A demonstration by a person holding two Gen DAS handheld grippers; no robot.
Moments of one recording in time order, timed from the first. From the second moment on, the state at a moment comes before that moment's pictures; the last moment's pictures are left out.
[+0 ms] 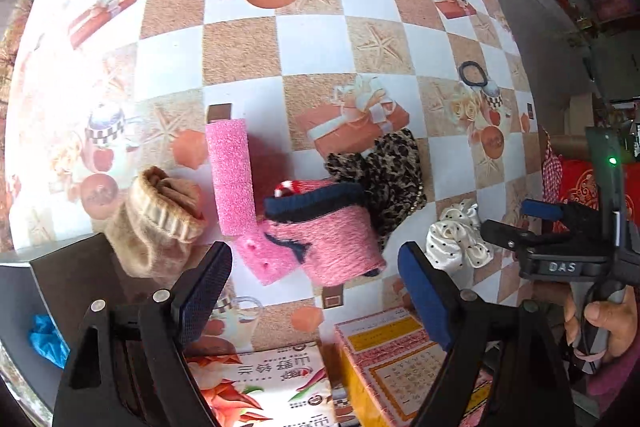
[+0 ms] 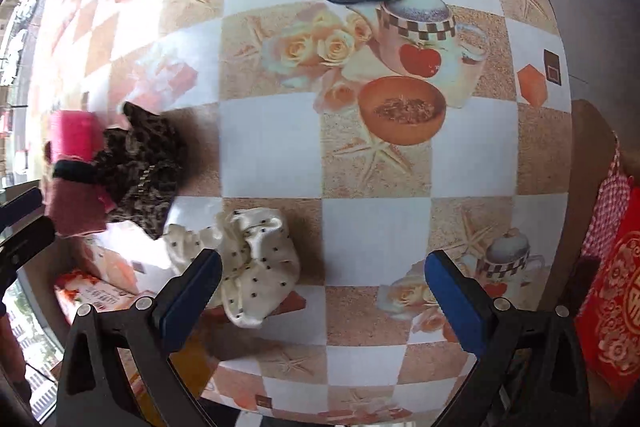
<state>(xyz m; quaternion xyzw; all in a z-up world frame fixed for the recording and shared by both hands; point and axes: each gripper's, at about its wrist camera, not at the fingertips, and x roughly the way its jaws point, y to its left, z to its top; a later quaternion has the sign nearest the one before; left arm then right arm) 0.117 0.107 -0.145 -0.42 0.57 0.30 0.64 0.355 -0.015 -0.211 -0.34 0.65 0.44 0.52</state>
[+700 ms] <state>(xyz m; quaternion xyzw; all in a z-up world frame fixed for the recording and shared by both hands) 0.168 0.089 -0.192 -0.36 0.65 0.29 0.61 0.258 0.003 -0.245 -0.44 0.60 0.43 0.51</state>
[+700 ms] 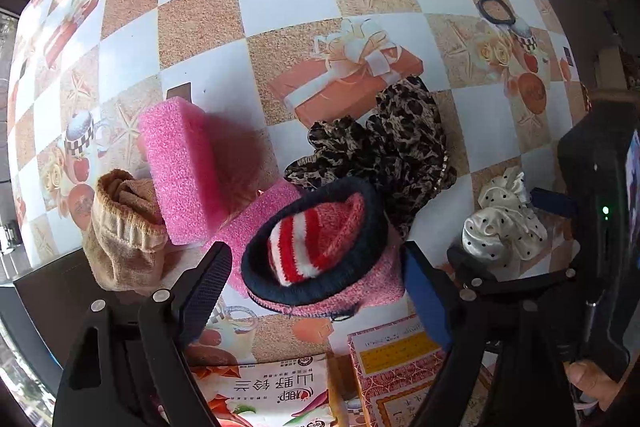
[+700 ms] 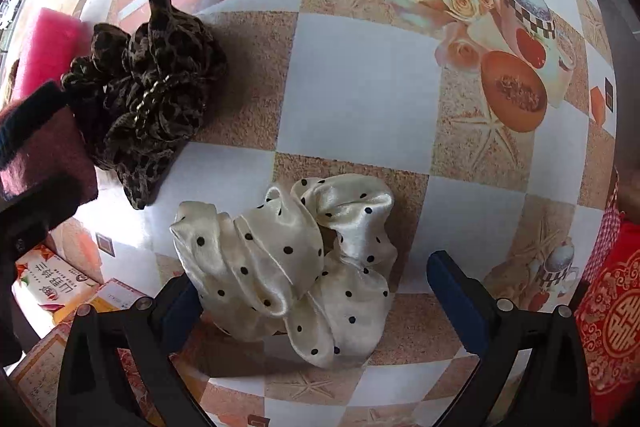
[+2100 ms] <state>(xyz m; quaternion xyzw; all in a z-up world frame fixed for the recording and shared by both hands) 0.218 -0.078 -0.016 -0.19 0.55 0.10 0.81 0.325 -0.147 -0.117 -0.21 0.62 0.44 0.61</state>
